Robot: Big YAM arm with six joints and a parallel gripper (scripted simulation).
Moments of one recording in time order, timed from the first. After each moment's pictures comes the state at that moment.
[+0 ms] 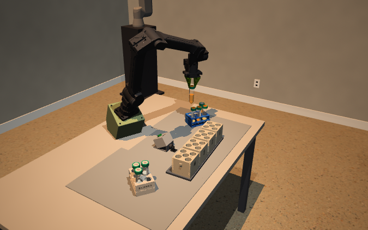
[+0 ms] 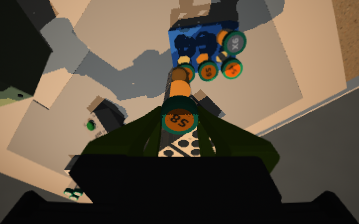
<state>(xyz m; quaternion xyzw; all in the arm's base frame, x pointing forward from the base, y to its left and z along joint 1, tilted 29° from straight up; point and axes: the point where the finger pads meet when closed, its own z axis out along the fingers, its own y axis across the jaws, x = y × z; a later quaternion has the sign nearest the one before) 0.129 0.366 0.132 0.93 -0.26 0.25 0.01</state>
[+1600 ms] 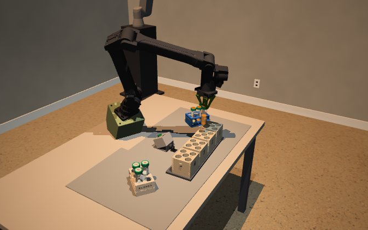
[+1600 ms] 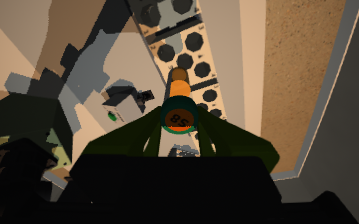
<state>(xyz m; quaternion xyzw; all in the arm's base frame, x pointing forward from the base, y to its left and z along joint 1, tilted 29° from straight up) 0.325 0.202 0.263 0.64 -0.73 0.21 -0.12</state>
